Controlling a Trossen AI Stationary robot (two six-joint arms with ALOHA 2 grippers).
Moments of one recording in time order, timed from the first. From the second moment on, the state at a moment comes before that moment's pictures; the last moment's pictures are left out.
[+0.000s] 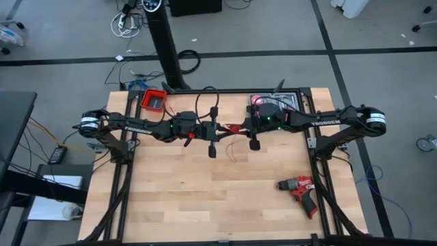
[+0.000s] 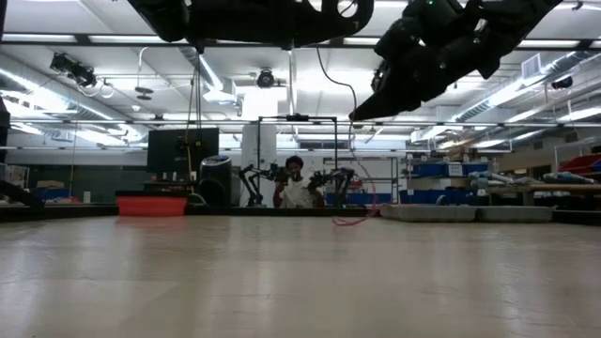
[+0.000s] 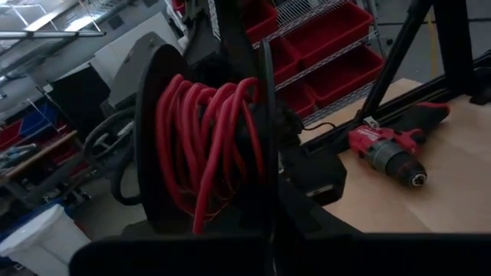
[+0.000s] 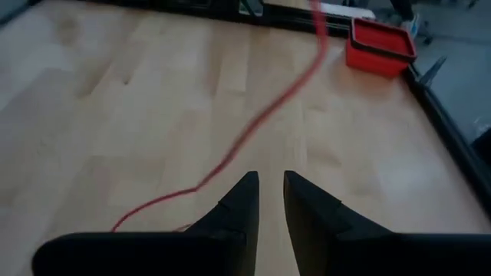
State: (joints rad) left arm 0.08 1.57 0.95 0.60 0.08 0.50; right arm -0.24 1.32 0.70 0.14 -0.18 -0.28
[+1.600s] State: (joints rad) left arm 0.08 1.57 0.95 0.60 0.08 0.49; right arm -0.18 1.32 0.70 0.26 -0.08 0.06
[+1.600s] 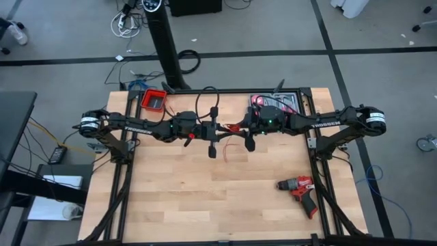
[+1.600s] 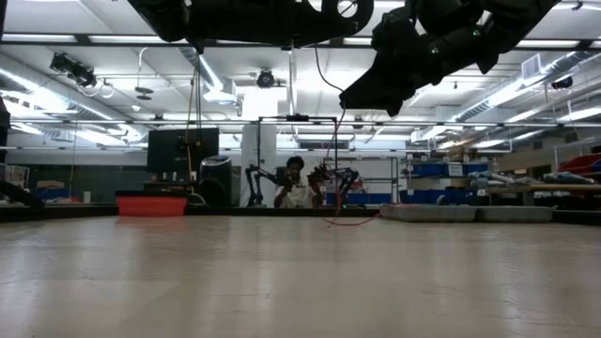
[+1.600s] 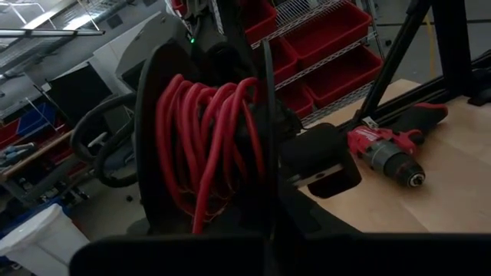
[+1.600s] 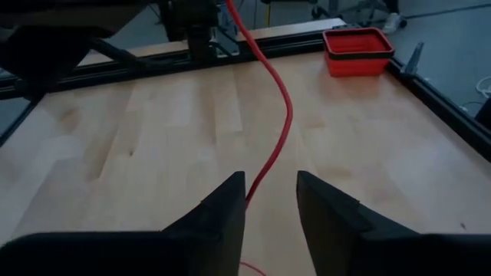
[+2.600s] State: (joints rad) left arm 0.08 1.57 0.95 0.53 0.06 0.43; right arm -0.18 1.29 0.70 0.00 -0.13 -0.06
